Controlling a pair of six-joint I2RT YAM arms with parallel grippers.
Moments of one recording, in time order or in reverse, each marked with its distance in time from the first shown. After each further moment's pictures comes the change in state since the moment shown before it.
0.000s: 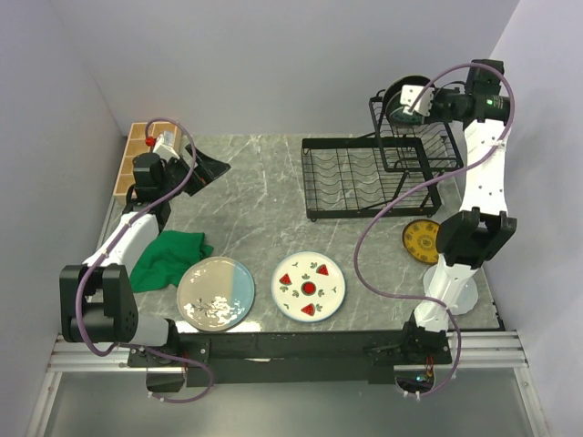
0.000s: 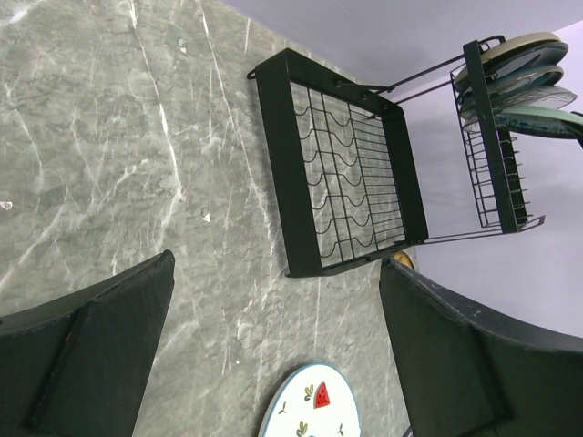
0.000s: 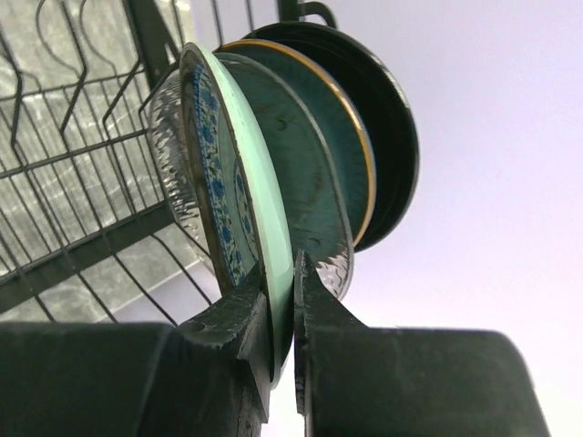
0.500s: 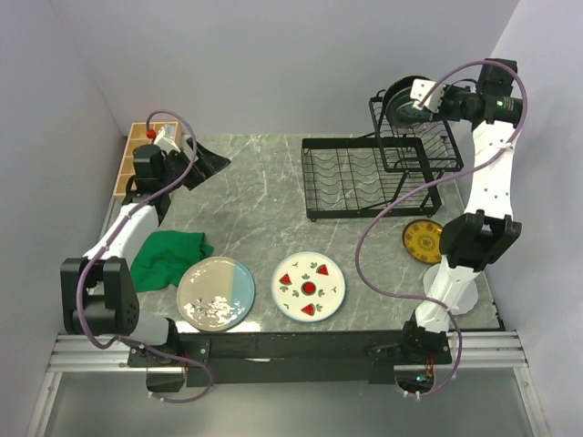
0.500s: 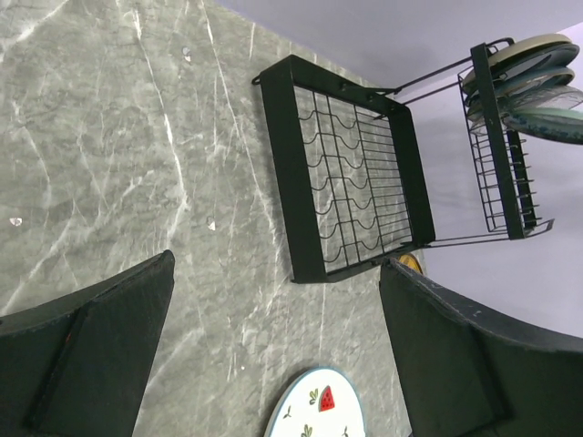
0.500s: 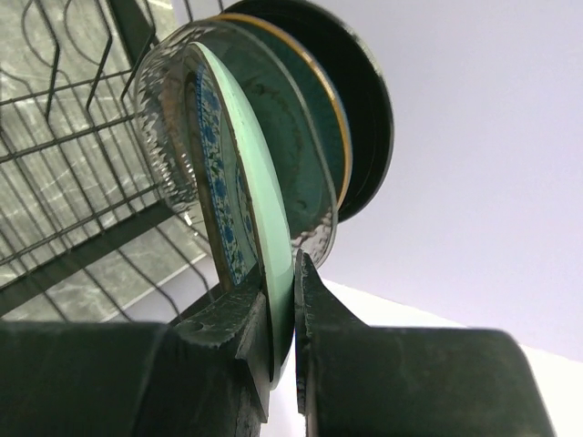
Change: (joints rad) left arm 0.000 0.042 0.083 -0.067 0.001 0.035; right arm -0.042 -0.021 -0.002 0.031 -0.043 0.073
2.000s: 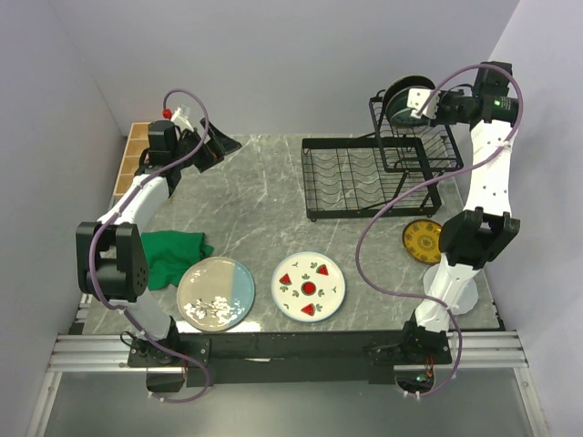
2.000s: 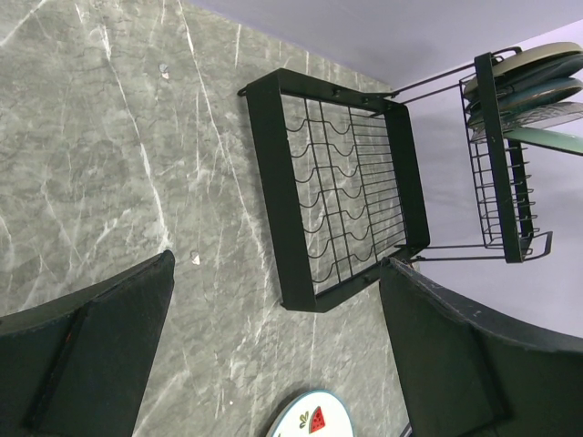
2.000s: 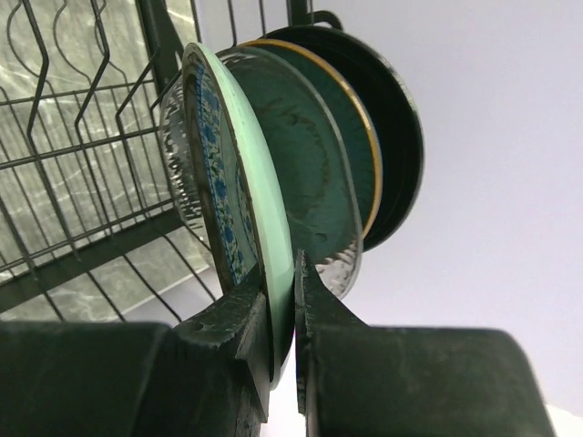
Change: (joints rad) left arm -0.050 0.249 0.293 -0.096 0.016 0.002; right arm 0.000 0.019 -0.005 -0.056 -0.053 -0.114
